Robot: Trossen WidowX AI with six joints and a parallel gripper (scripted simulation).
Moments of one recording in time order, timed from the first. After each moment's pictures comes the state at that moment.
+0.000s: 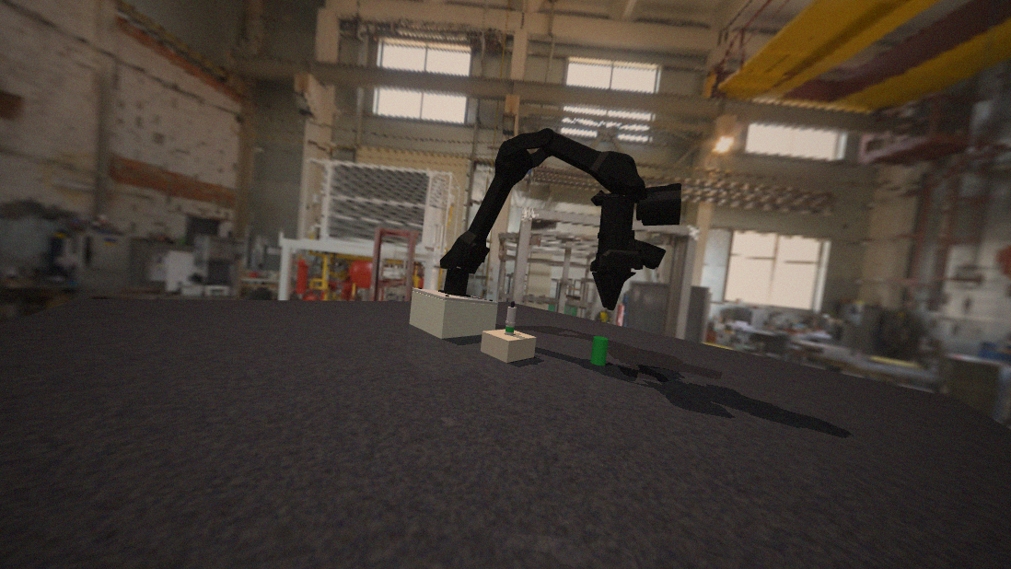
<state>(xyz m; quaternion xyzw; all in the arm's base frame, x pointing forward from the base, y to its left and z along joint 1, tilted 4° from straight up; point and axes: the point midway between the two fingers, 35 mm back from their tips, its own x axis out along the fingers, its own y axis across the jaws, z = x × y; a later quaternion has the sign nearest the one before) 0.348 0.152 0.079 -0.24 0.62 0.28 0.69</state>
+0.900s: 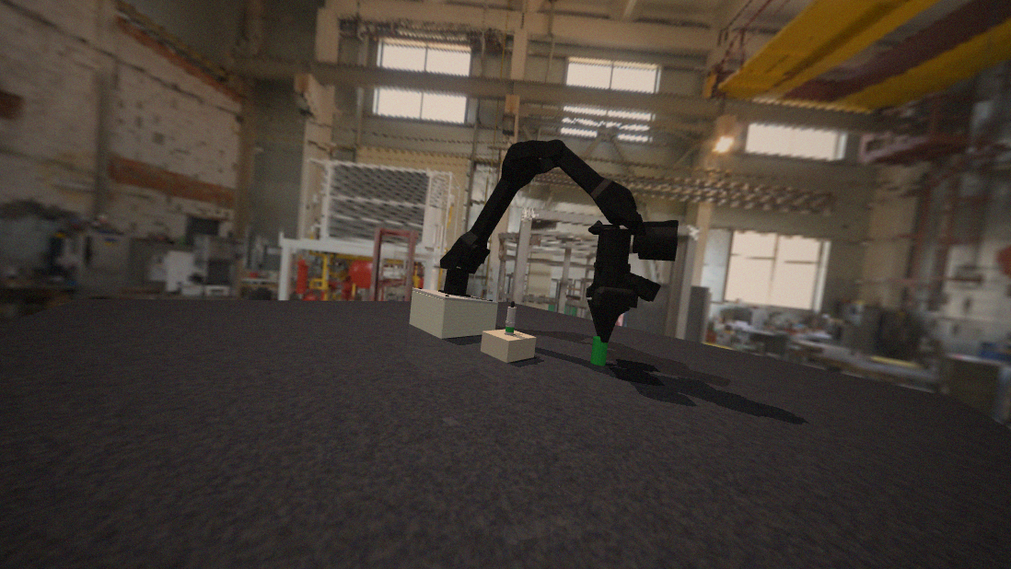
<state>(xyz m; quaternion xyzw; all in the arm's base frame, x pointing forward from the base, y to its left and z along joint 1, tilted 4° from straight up) 0.349 0.154 0.022 -0.24 0.63 0.29 0.68</state>
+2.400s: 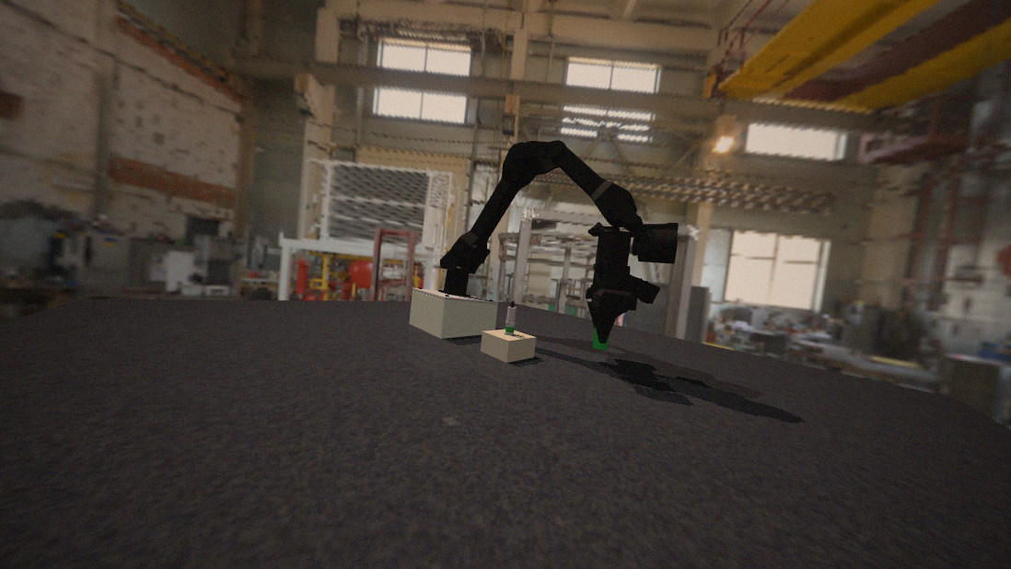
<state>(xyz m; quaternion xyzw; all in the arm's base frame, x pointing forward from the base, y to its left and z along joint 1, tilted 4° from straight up) 0.348 0.154 0.018 -0.24 0.63 0.29 0.68</state>
